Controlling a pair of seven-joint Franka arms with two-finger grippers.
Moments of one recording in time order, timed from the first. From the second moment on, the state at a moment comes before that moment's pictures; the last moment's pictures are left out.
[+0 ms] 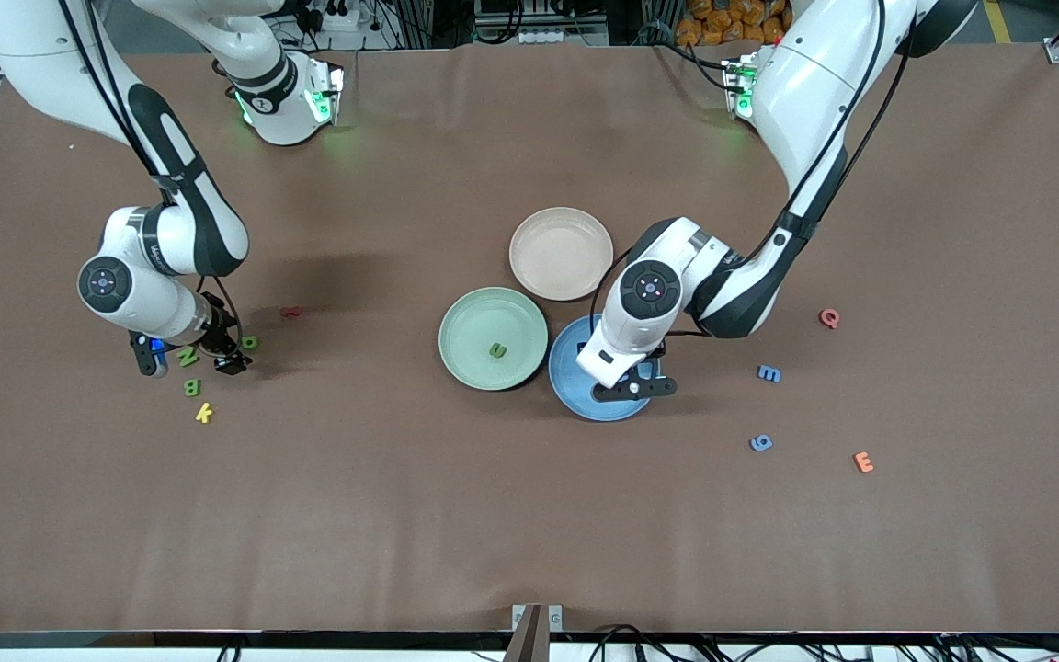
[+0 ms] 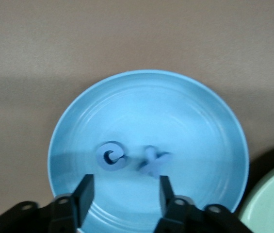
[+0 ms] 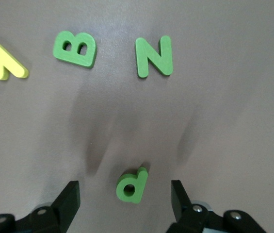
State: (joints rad) left arm -0.36 0.70 -0.28 -1.59 0.19 2.22 -0.78; right arm -0.01 0.39 -0.02 -2.23 -0.02 2.52 1.15
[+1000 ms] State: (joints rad) left arm -0.09 0.50 -0.28 -1.94 0.30 2.41 -0.40; right arm 0.00 0.42 -0.02 -2.22 -0.02 2.56 1.15
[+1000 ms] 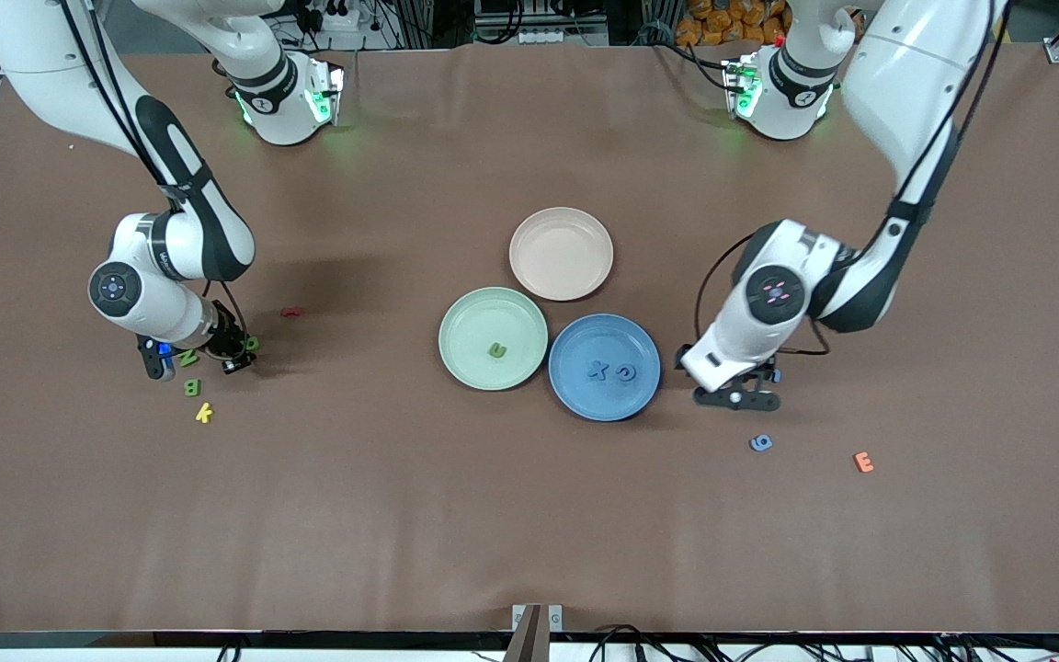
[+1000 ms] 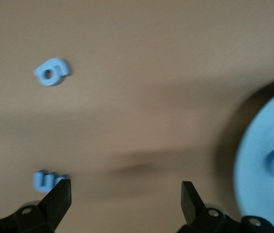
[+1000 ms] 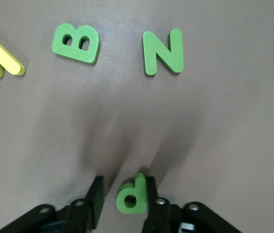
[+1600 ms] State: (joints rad) left arm 0.18 0.42 -0.39 -2.14 0.30 2.58 -0.14; right arm 0.00 0.42 0.01 -2.16 -0.02 2.43 1.15
